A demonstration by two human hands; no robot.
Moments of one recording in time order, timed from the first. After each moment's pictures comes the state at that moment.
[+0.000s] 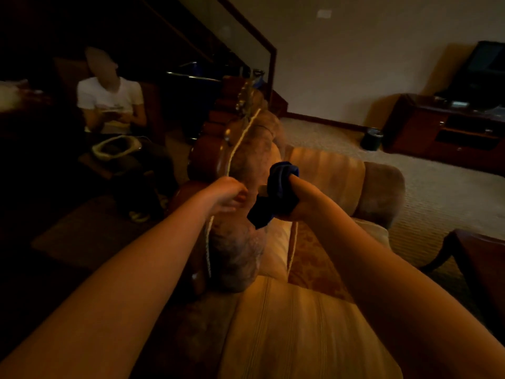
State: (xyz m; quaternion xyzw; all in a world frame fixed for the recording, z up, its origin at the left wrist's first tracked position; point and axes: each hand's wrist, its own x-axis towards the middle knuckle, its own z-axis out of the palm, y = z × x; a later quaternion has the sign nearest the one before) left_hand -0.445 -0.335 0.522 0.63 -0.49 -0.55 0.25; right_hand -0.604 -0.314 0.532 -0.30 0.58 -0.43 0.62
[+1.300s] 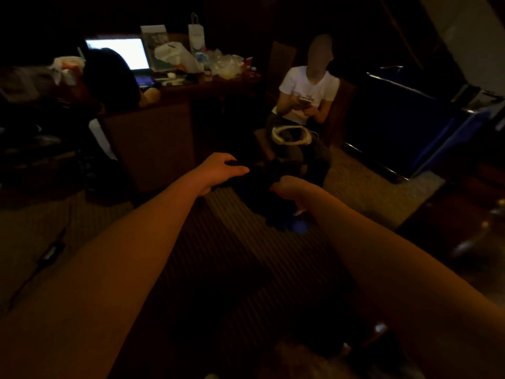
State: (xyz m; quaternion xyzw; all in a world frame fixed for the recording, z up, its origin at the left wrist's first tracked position) left_hand -0.005 -0.306 0.507 0.75 -0.38 -0.32 0.43; right_hand -0.149 -0.407 0.498 -0.72 0.49 0.05 0.50
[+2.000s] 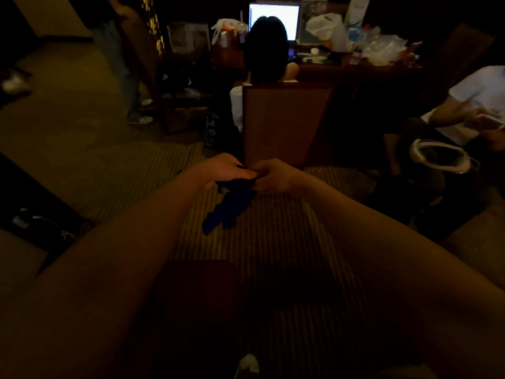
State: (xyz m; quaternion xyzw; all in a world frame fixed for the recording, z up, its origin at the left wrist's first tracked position) left_hand 0.182 -0.128 0.480 0.86 -0.16 -0.33 0.35; right_hand 0.110 -0.265 0.477 -0.86 0.08 0.17 0.47
